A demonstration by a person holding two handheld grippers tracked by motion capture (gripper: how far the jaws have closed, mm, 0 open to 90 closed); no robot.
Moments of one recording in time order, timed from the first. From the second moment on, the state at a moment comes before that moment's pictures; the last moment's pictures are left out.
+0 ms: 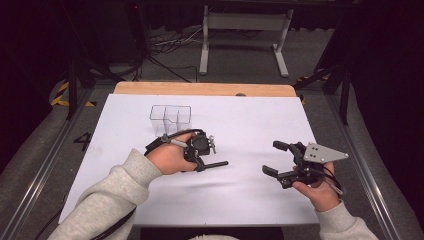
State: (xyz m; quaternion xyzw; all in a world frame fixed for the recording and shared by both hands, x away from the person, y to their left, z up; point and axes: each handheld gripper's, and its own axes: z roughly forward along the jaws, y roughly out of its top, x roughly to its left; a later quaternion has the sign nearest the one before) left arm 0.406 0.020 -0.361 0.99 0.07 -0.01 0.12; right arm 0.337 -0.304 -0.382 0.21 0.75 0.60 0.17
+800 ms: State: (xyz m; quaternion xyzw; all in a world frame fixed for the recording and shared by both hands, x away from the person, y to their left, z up) left arm 0.383 -0.010 -0.355 0.99 -0.02 -0.03 0.11; right arm 0.335 -0.285 -0.372 0.17 0.77 0.59 0.14
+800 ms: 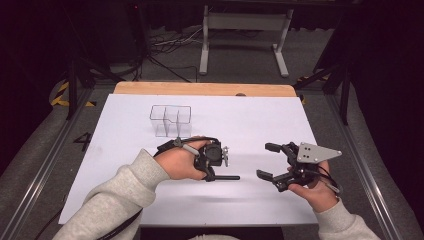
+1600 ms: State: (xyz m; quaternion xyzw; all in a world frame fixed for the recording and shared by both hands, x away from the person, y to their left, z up) left arm 0.381 -0.015 -0.359 1.00 -0.03 -0.03 0.09; right arm 0.344 -0.245 -0.362 0.13 0.85 0.50 0.08
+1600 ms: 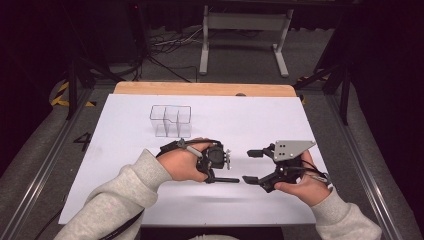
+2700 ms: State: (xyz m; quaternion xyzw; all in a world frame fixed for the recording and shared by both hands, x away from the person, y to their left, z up) left arm 0.379 -0.020 -0.362 1.00 -0.03 -0.03 0.07; right arm 0.354 -0.206 -0.364 0.10 0.92 0.38 0.04
